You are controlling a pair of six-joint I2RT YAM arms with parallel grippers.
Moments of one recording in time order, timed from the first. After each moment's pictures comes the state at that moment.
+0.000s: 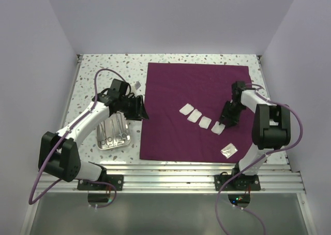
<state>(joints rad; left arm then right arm) -0.35 1.40 1.02 -0.63 0.42 -0.42 -0.03 1.76 1.09 -0.80 -0.07 0.44</state>
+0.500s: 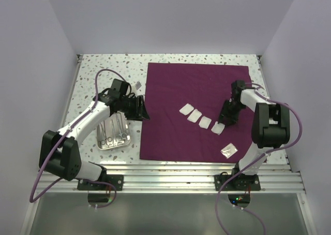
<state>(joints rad) -0.35 1.41 1.02 -0.62 0.45 -0.43 -0.03 1.78 1.11 -0.79 -0.10 0.42</state>
